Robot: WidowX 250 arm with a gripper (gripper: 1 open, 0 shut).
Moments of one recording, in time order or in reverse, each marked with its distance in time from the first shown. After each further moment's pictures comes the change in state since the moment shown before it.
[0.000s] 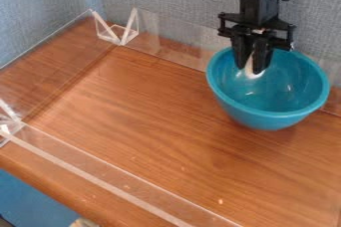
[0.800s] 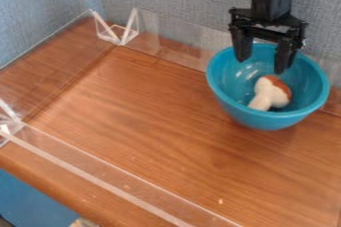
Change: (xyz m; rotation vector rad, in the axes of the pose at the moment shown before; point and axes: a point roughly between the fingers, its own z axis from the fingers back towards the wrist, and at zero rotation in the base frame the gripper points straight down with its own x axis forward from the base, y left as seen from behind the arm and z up) arm 0.007 -0.012 0.007 0.013 -0.016 -0.045
